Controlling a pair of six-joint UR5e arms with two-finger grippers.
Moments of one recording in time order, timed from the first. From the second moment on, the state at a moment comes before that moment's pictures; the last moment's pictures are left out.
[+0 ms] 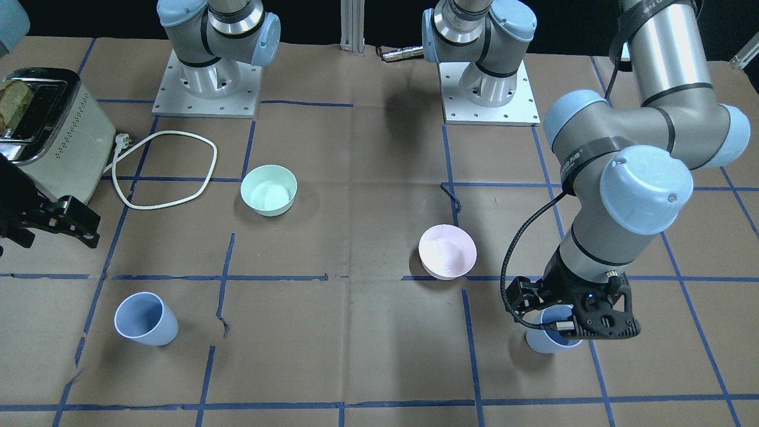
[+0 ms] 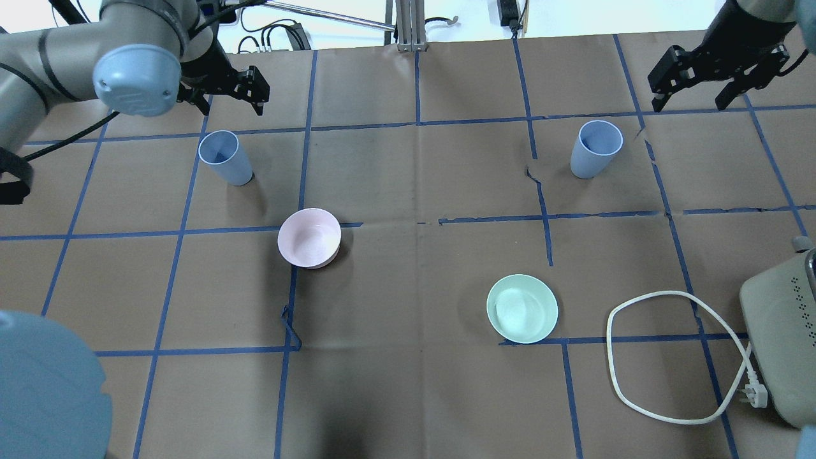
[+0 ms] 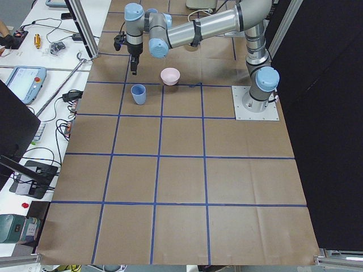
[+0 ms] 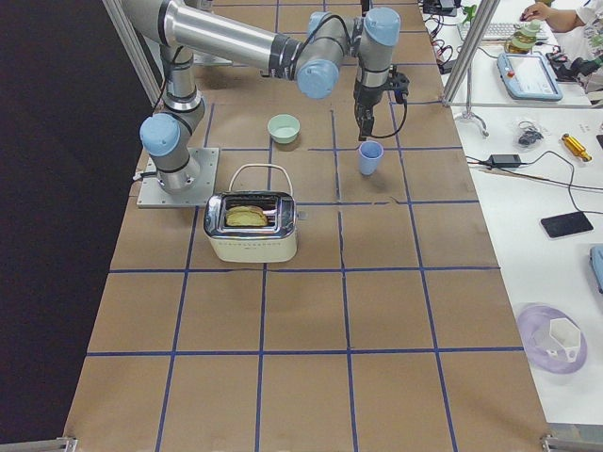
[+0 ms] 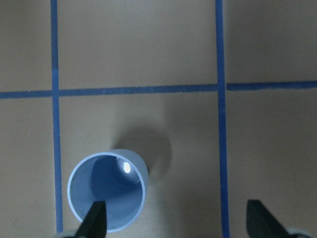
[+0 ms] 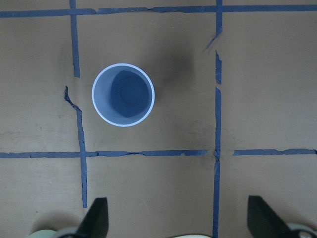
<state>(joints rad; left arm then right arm) -1.49 -2.02 -1.48 -1.06 1.62 0.11 1.30 -1.32 1.50 -1.77 -1.52 -0.27</state>
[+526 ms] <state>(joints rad) -1.48 -2.12 -1.50 -0.99 1.62 0.15 1.31 -1.17 1.51 -1.95 -1.47 -0.23</state>
